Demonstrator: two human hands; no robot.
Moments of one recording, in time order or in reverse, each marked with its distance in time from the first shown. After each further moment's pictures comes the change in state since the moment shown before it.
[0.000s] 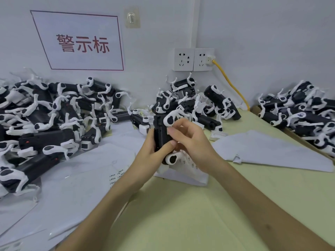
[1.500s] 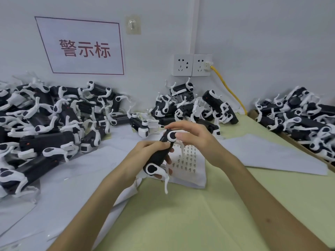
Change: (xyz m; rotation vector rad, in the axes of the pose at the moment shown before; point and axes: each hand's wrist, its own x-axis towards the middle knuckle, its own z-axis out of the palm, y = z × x) left_hand 0.009 0.013 -0.023 -0.038 -0.174 -0.266; right_hand 0.009 -0.012 -0.038 -0.259 -0.244 -0.053
